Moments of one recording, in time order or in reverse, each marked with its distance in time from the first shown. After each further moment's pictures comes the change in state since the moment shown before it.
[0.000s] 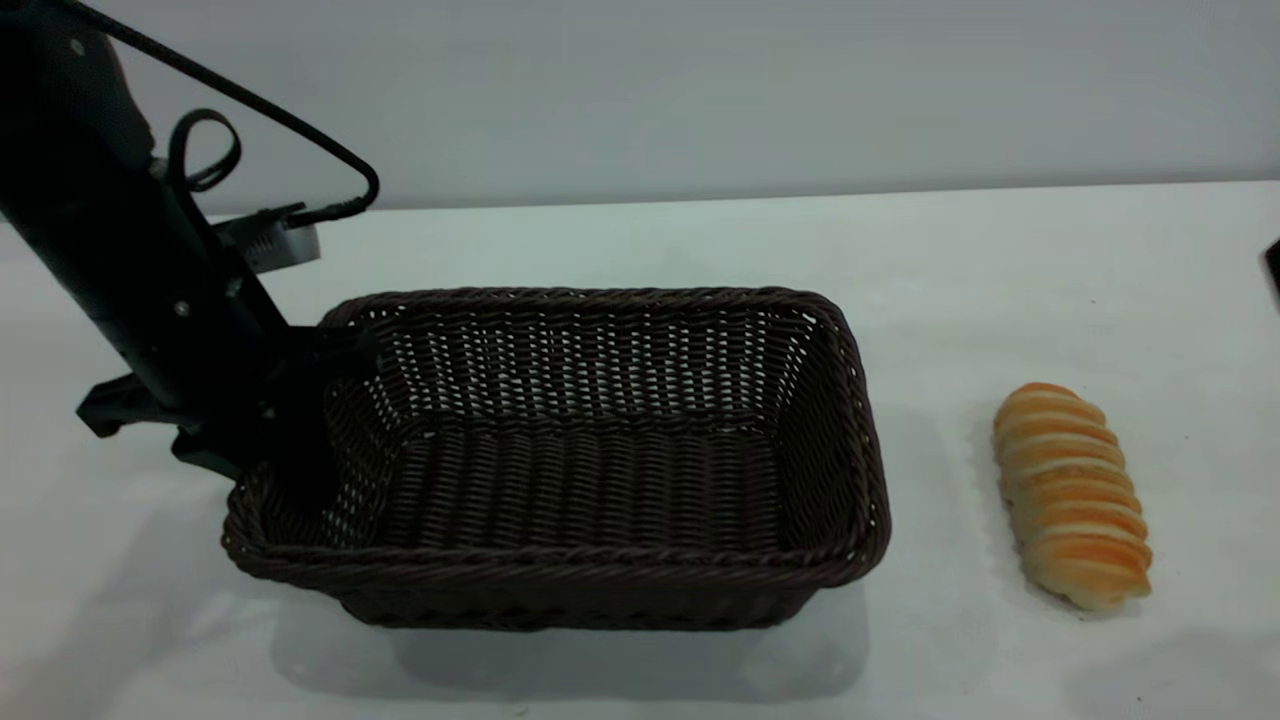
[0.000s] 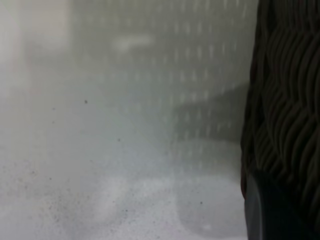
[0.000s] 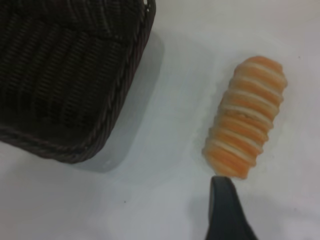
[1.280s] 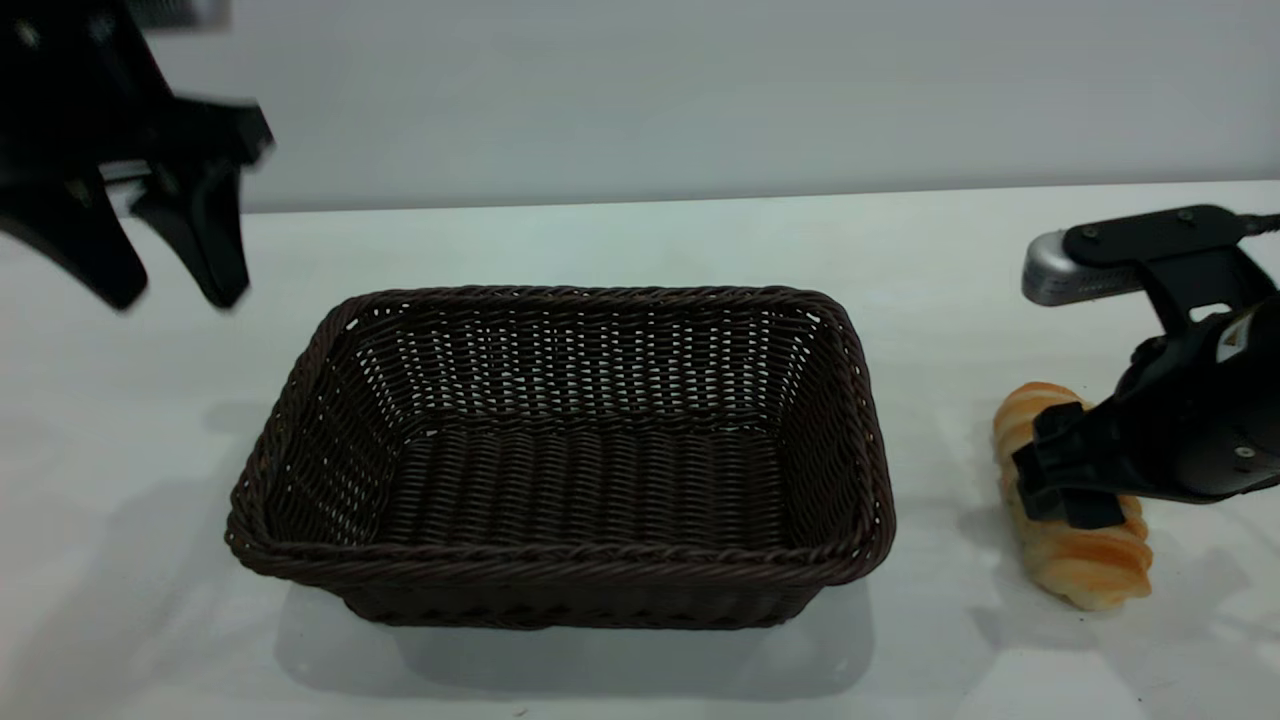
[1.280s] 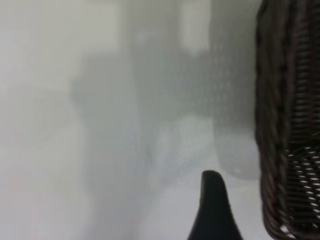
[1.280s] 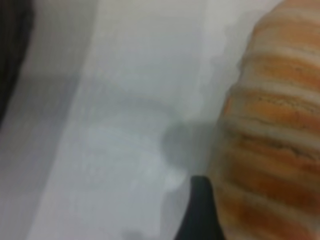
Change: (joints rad) left arm -0.003 -0.275 -0.162 0.328 0.324 -0.175; right arm -0.026 0.902 -0.104 0.022 -0.656 0.000
